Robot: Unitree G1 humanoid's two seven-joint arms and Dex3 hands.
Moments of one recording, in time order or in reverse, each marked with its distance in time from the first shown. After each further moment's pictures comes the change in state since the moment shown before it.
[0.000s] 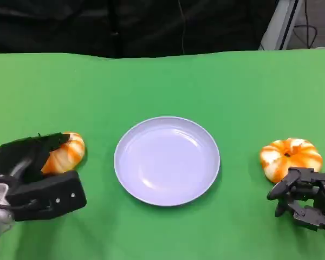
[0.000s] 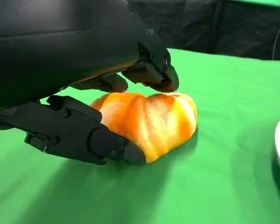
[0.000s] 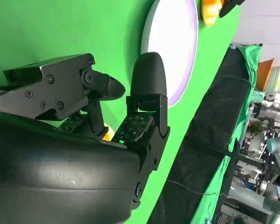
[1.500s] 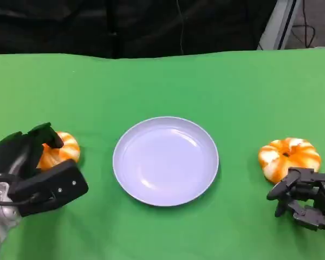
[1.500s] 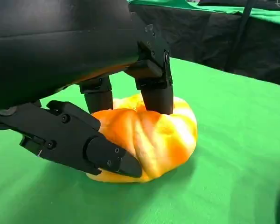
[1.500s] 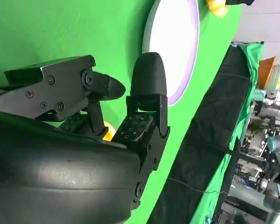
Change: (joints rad) left arm -0.006 -0.039 0.072 0.021 -0.055 0.040 0.049; right arm 0.003 0.000 0.004 -0.002 -0.010 -0.002 -0.014
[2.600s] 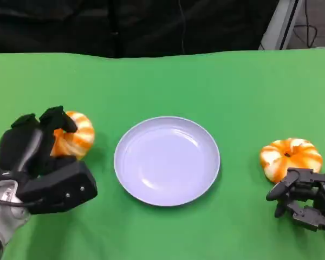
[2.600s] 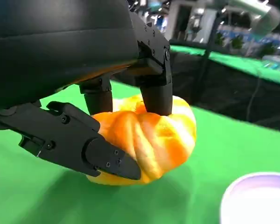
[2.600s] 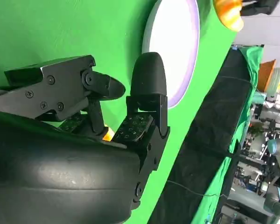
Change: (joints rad) left arm 0.071 0.012 -0.003 -0.222 0.024 -0.055 0.117; right arm 0.000 0.000 0.000 0.000 -0.001 0.000 0.003
